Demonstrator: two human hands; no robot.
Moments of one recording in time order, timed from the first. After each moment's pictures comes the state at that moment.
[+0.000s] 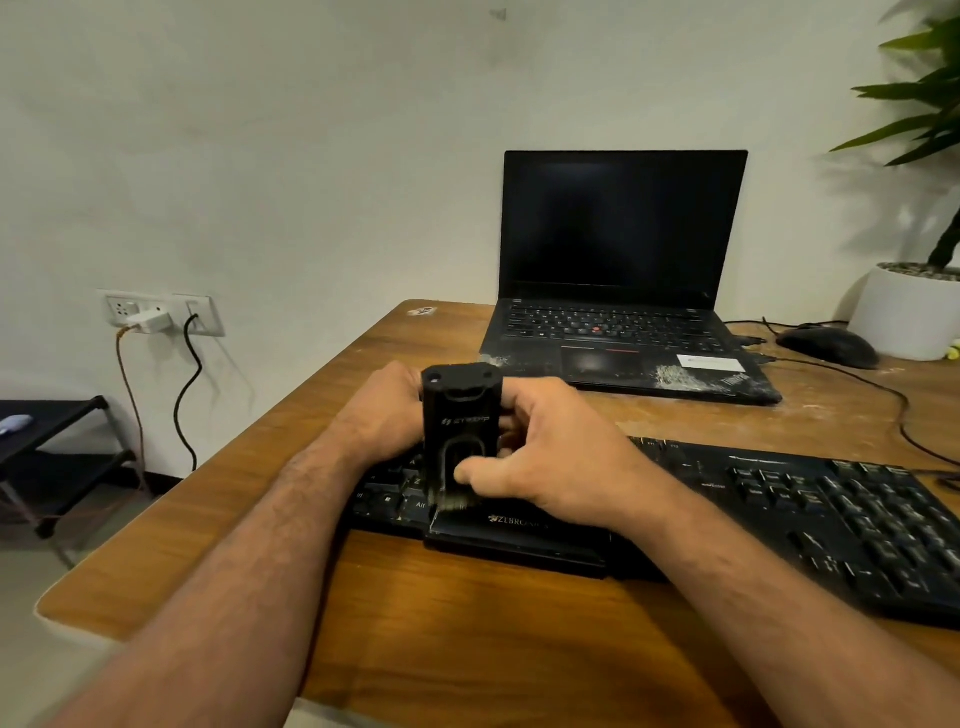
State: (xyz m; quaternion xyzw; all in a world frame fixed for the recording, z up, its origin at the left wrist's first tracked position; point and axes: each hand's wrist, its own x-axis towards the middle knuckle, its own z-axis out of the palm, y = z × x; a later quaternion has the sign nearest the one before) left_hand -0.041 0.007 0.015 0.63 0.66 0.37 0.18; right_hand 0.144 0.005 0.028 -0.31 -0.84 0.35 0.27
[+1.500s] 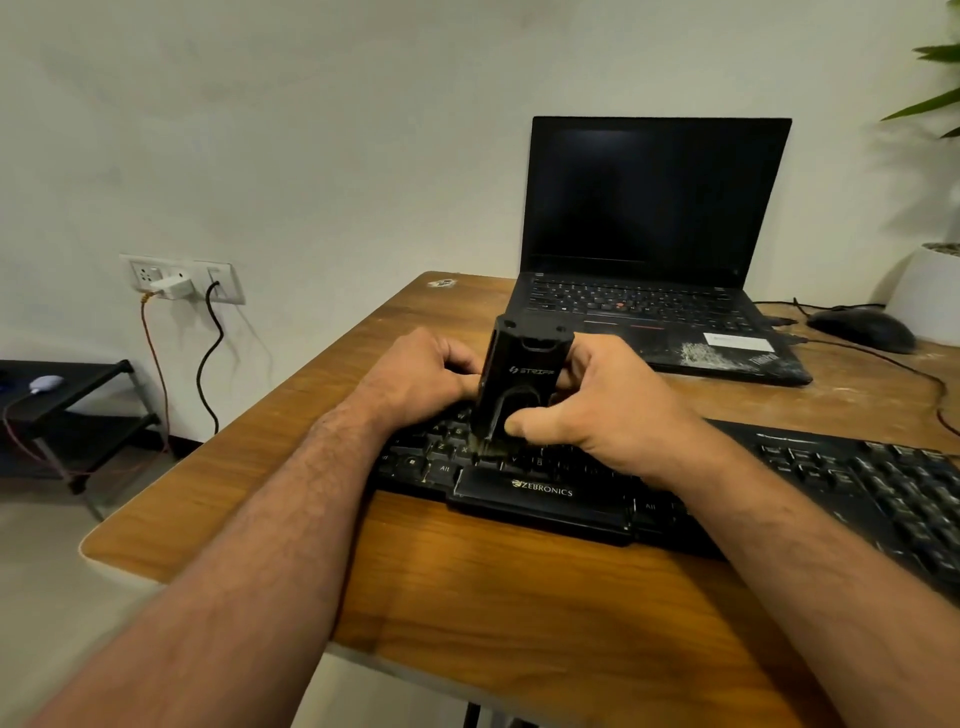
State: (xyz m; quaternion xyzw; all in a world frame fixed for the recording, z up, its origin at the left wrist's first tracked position) left_hand -0.047 0.015 0.007 0.64 0.65 0.35 0.20; right_hand 0.154 0.010 0.034 -0.34 -0.79 0.41 0.30
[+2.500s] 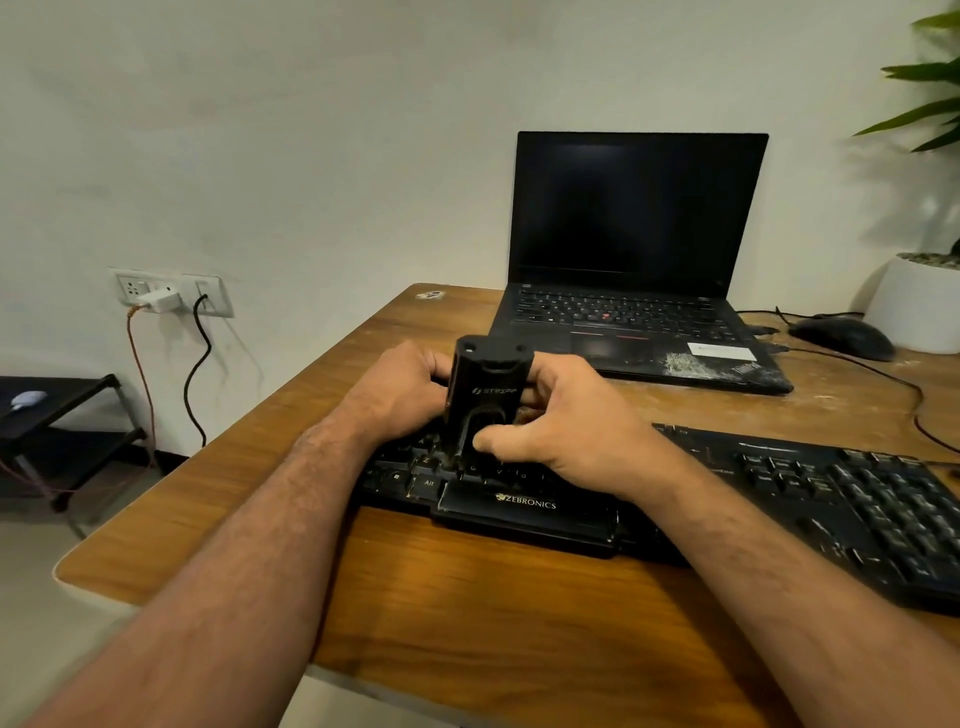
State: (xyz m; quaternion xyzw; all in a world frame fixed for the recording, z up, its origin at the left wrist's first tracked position) left_hand -0.047 0.015 0.007 0.66 0.64 0.35 0.19; right_hand 0.146 0.019 0.021 -0.31 -0.81 0.41 0.29
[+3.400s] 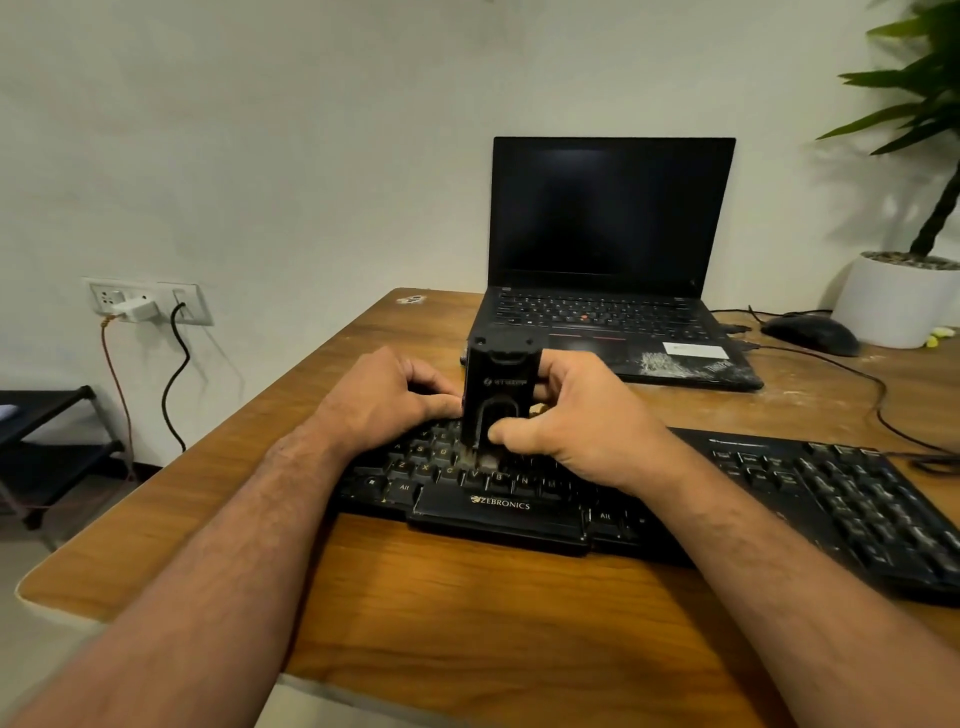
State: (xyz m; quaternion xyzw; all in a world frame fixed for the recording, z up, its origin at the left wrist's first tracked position) left_hand -0.048 0.015 0.005 0.65 0.64 0.35 0.20; right_hand 0.165 0.024 0.023 -0.32 -0.78 0.42 0.32
